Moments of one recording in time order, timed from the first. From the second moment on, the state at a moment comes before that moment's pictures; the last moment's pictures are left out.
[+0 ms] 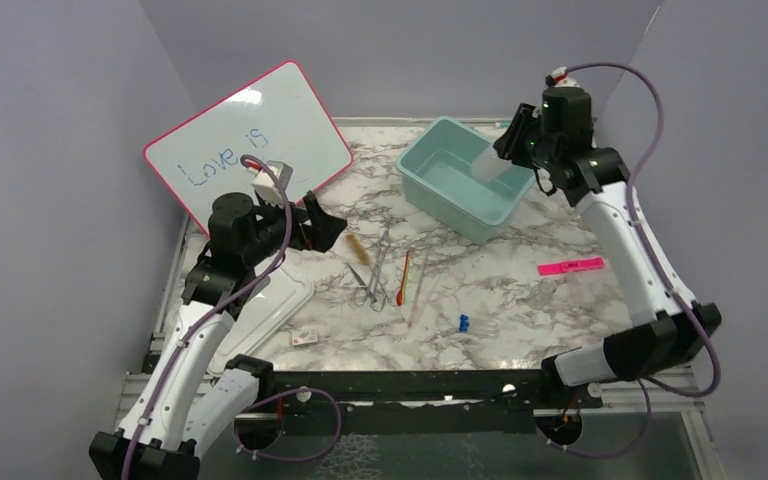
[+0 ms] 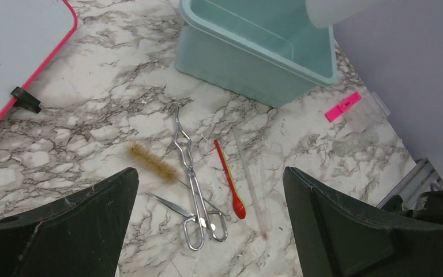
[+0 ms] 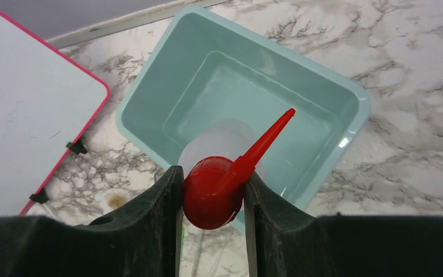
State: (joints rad) left arm -0.26 0.79 0.84 -0.29 0.40 -0.33; right arm 0.28 1.35 1.59 -0.71 0.14 0.42
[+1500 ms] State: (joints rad) left arm -0.26 1.45 1.22 -0.15 0.35 -0.47; right arm 0.38 2.25 2.11 -0.58 0.25 0.27
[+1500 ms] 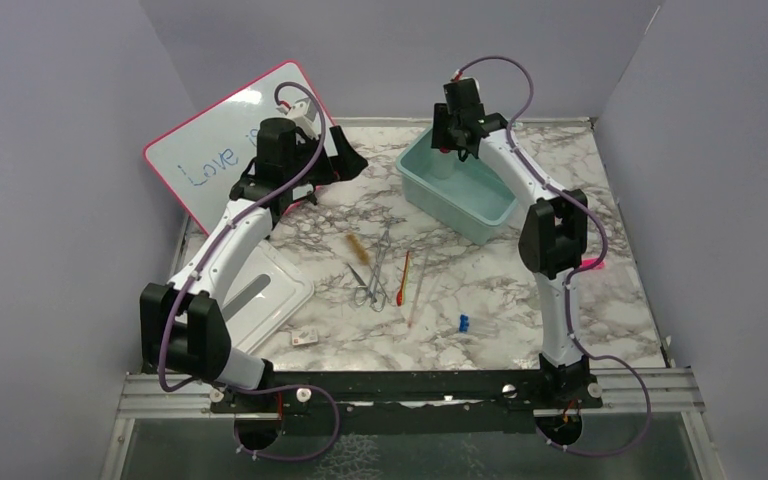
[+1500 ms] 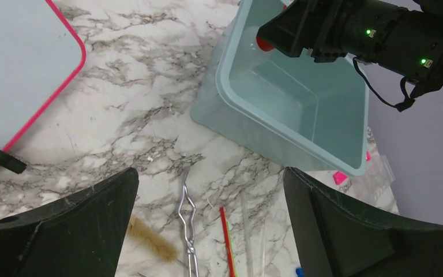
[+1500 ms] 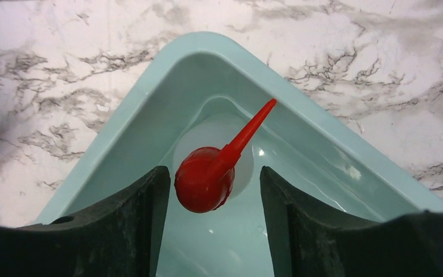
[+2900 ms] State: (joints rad) left arm -0.44 1.33 1.19 -0.22 0.19 -0.20; right arm 0.38 1.85 1.82 -0.80 0.21 0.40
